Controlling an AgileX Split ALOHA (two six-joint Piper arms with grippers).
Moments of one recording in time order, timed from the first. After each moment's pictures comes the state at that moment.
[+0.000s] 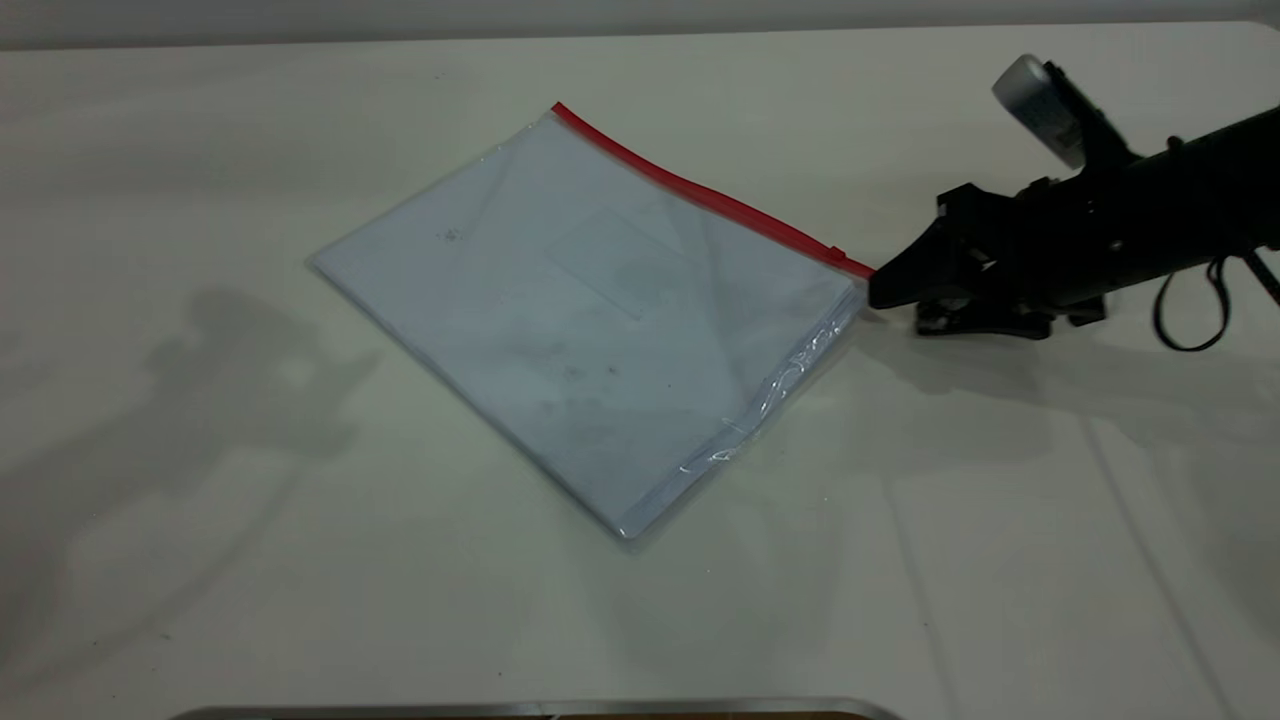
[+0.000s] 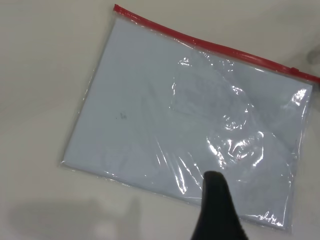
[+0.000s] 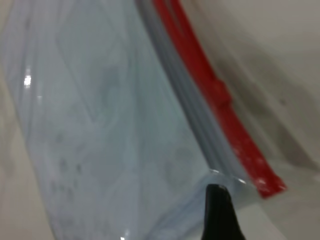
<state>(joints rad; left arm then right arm) -0.07 1.55 -0.90 -0.94 0.47 1.03 0.02 2.47 -1.06 1.79 0.72 -1.69</state>
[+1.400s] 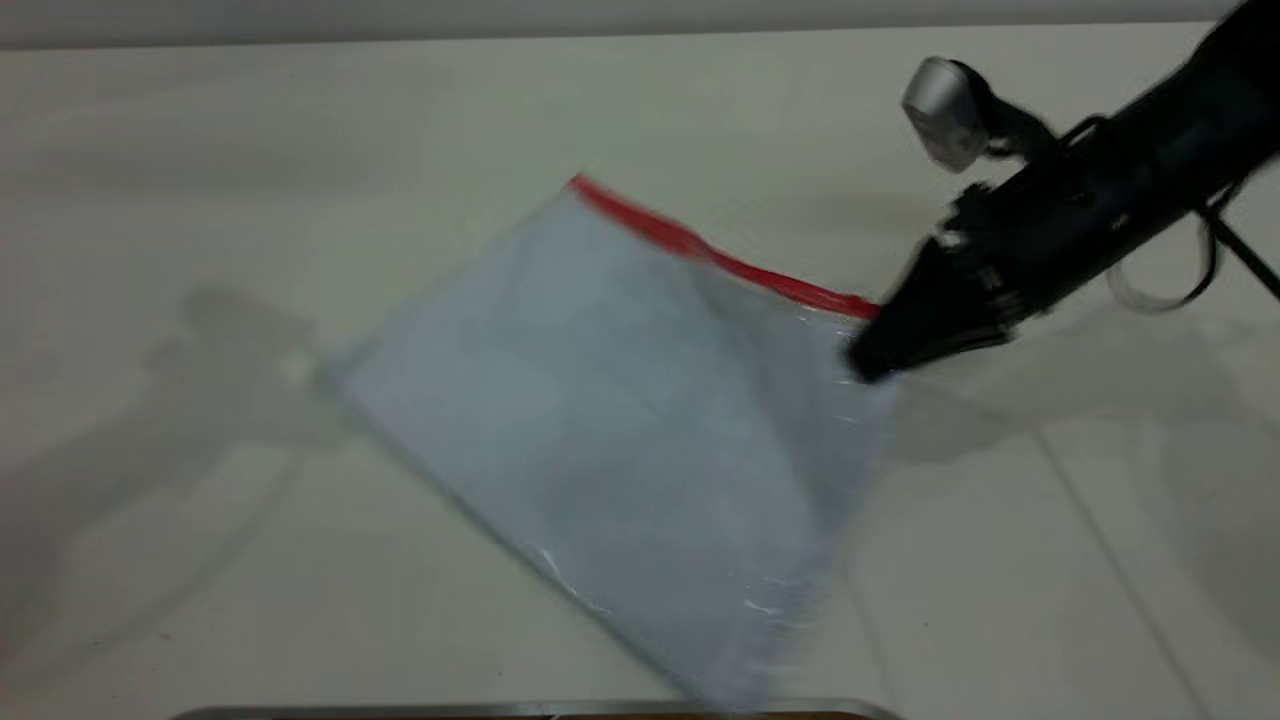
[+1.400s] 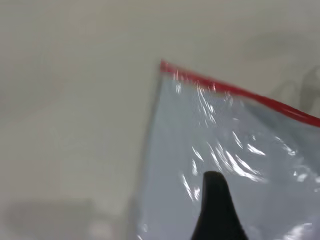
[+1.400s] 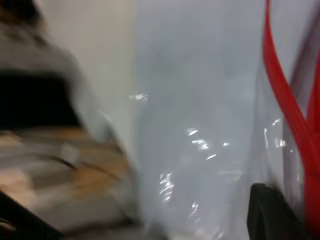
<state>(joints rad) -0.07 1.55 -0.90 -0.95 0.45 1.00 0.05 2.43 -1.27 0.97 0.98 -1.33</state>
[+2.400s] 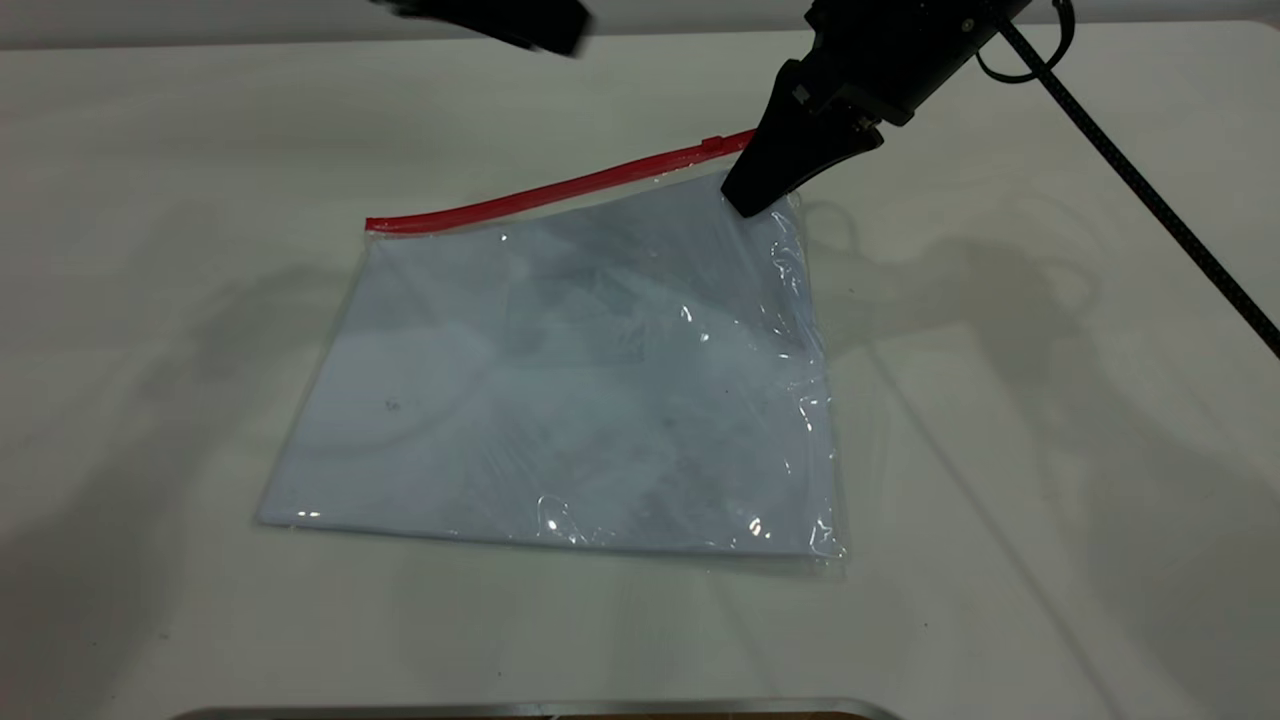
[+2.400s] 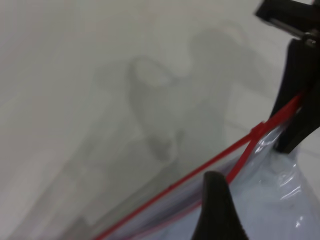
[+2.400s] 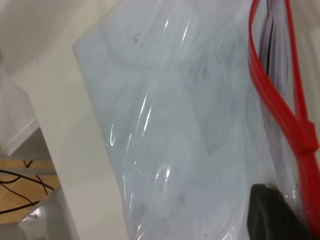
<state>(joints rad) -0.25 2.20 -1.42 -1.22 0.74 1.48 0.26 2.35 -1.52 0.97 0.90 -1.27</state>
